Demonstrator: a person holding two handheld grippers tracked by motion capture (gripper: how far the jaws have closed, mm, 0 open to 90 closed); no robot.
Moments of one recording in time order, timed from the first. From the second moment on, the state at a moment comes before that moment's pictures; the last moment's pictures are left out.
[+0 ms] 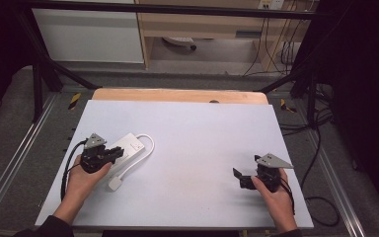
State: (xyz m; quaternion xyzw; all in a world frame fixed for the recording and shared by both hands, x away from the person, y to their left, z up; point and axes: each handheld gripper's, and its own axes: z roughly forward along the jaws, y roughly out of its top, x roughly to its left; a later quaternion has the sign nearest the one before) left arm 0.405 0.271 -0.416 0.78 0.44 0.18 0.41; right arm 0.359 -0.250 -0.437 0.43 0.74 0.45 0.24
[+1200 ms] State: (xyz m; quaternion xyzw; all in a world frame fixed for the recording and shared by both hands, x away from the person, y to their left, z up) left arm 0.423 0.260 -0.423 0.80 0.43 0.17 0.38; right arm 0.358 -0.251 -0.436 0.43 0.74 0.45 0.24
